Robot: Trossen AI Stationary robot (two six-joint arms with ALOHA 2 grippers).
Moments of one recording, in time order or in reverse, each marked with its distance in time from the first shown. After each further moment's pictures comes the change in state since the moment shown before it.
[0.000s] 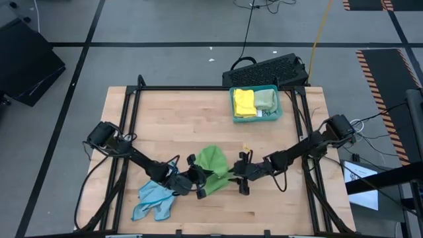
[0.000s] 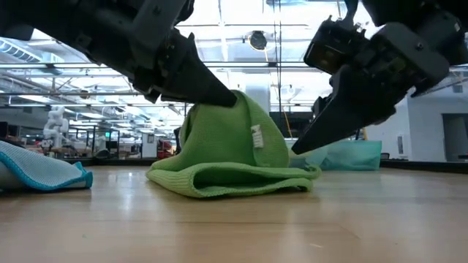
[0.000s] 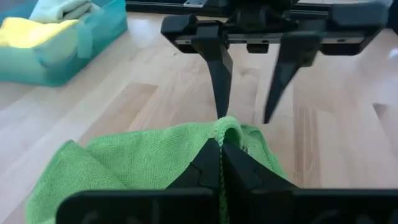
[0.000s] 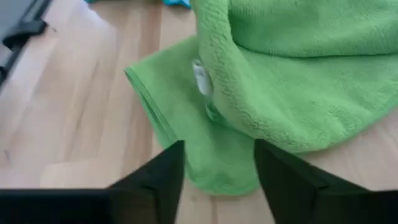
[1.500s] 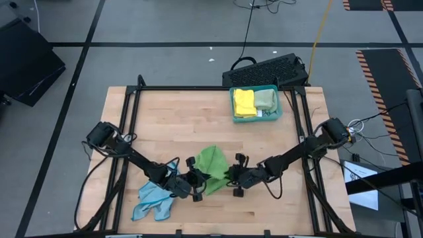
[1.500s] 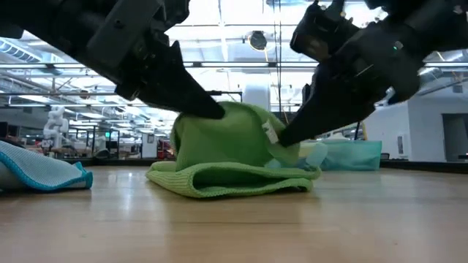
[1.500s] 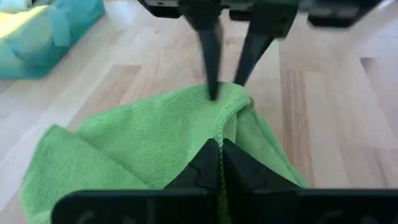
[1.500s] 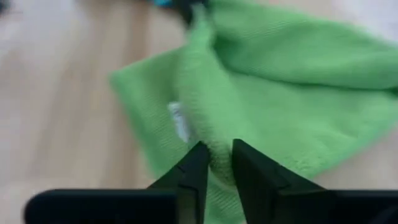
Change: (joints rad) left arm -0.020 -0.010 0.000 -0.098 0.057 0.033; right arm 0.039 0.076 0.149 -0.141 0.161 -0.073
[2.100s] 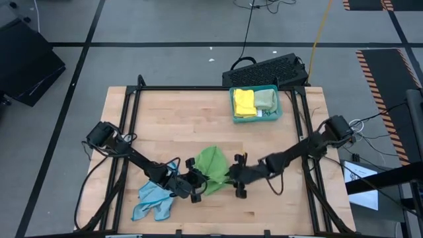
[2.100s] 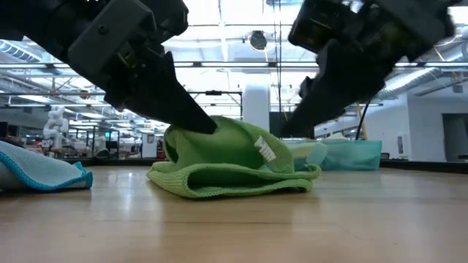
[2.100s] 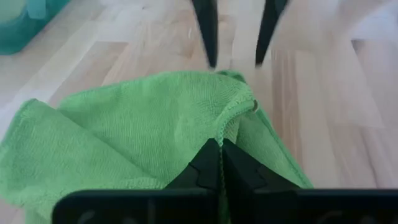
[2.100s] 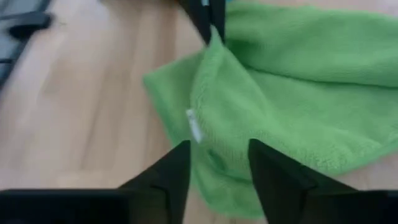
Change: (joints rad) left arm 0.003 0.000 -0.001 -0.056 0.070 -0.061; right arm -0.029 -0.054 0.000 -0.030 -0.175 0.030
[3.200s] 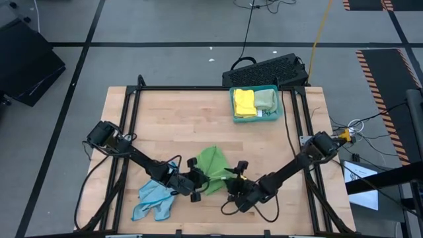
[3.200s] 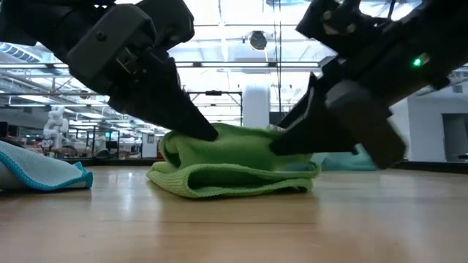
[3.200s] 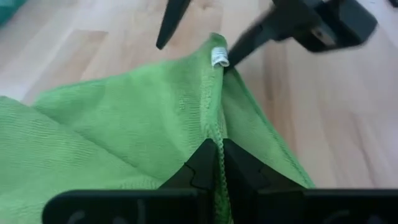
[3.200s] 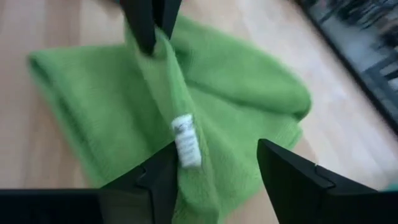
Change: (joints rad) left arm 0.025 0.001 0.000 -0.015 0.102 0.028; right arm 0.185 0.264 0.208 -0.183 0.713 -0.048
